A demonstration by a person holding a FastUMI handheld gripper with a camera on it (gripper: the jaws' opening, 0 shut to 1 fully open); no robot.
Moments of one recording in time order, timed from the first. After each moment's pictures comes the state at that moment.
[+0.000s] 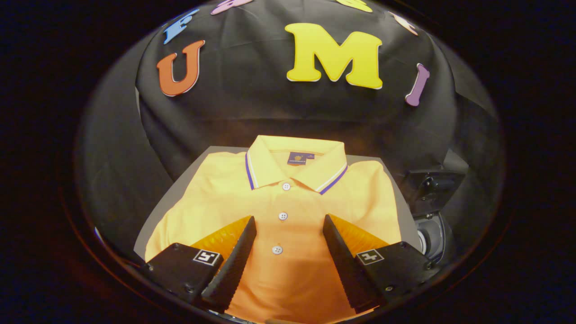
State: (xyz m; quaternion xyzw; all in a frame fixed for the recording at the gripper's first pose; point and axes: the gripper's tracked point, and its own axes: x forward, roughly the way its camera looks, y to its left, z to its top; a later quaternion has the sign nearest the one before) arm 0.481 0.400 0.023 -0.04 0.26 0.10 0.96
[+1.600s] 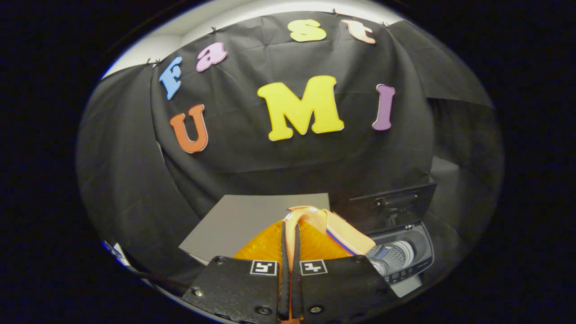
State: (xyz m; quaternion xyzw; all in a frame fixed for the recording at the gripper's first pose) arm 0.371 0.252 0.168 0.07 0.14 0.13 0.98
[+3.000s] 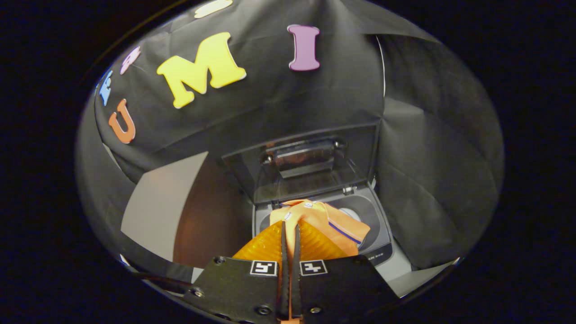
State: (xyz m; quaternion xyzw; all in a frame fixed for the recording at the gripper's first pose) arm 0.477 0.018 0.010 0.11 0.33 0.04 0.94
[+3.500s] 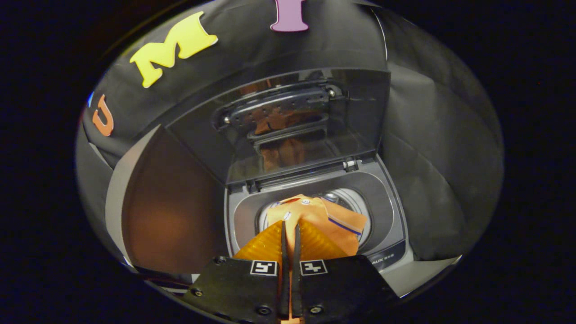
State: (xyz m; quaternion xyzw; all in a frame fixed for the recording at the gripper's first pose) arm 0.535 0.000 -0.077 0.12 0.41 0.02 0.90
